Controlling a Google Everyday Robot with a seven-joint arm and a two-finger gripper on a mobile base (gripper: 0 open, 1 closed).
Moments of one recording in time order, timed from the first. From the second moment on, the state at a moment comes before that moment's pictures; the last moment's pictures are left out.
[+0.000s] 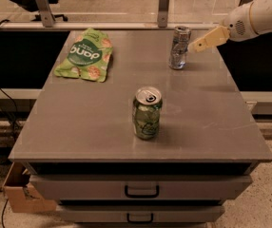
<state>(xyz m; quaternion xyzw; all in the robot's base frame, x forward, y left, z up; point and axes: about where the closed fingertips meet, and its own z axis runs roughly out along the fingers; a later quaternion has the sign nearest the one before) 0.713 -0.220 0.941 -0.37 0.80 0.15 0.44</state>
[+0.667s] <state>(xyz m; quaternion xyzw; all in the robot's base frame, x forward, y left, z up) 0.728 -0.184 0.921 -0.37 0.81 0.19 0.41</state>
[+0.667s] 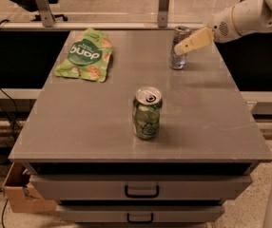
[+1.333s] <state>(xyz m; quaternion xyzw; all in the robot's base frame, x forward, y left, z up) 0.735 -0.155 0.910 -0.40 0.80 0.21 0.40</state>
